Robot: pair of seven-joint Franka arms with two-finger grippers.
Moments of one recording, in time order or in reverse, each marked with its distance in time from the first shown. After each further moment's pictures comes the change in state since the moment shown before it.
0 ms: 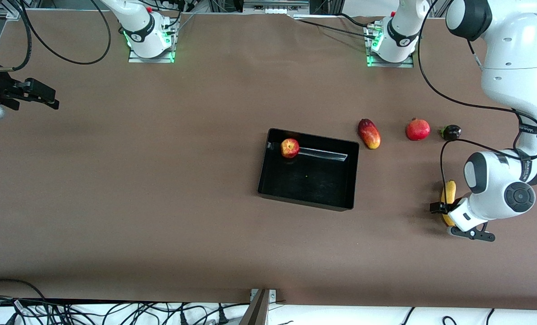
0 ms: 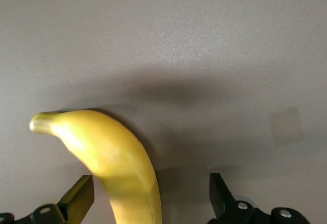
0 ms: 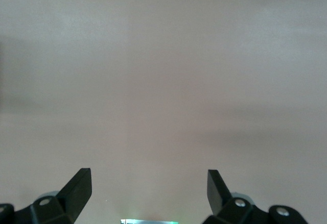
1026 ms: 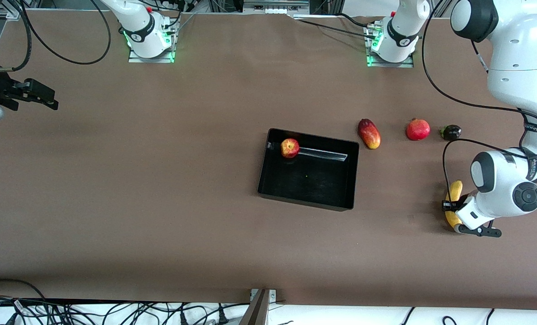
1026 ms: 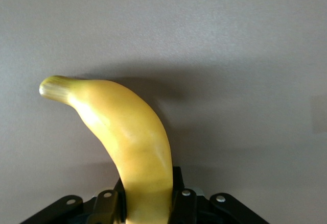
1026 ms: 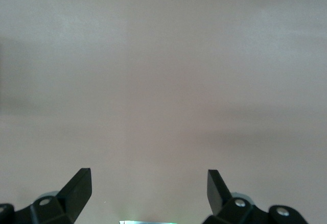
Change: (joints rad) left arm 0.044 -0.017 -0.017 -0.003 0.000 -0.072 -0.037; right arm 0.000 0.000 0.000 0.000 -0.005 0.005 0.000
